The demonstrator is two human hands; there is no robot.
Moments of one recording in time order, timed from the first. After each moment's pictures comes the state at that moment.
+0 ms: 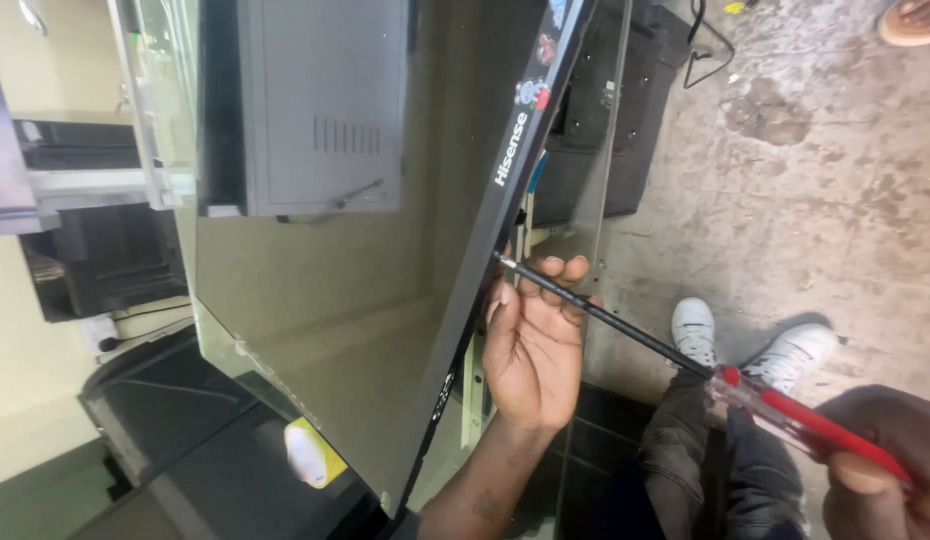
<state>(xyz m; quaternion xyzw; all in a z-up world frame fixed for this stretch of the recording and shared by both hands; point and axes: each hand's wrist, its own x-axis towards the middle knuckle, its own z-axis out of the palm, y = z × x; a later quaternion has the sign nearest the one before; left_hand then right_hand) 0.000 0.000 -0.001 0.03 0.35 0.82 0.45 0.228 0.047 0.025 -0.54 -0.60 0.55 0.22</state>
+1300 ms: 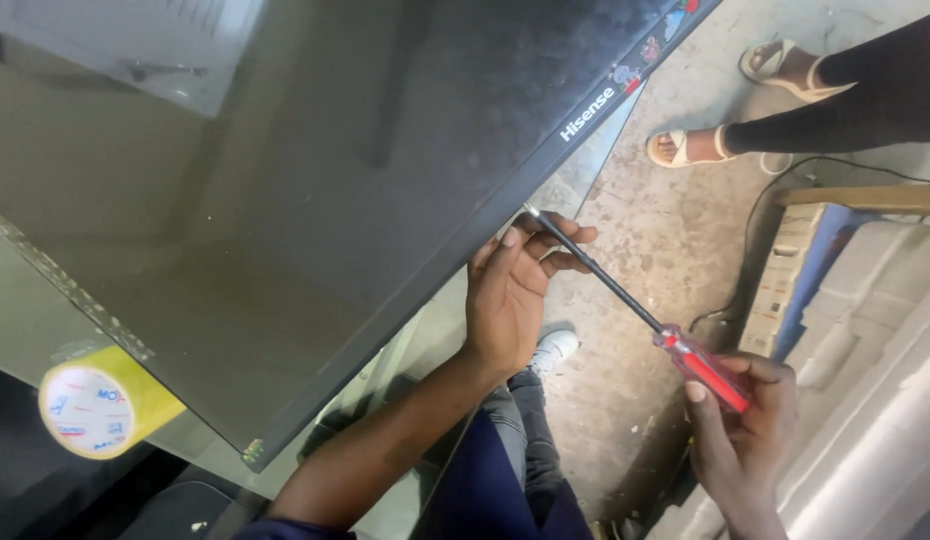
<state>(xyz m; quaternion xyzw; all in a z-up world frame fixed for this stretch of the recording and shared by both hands) 0.024 0.025 0.013 0.08 0.29 0.85 0.43 0.259 0.067 0.029 -0.48 -0.74 0.41 0.23</state>
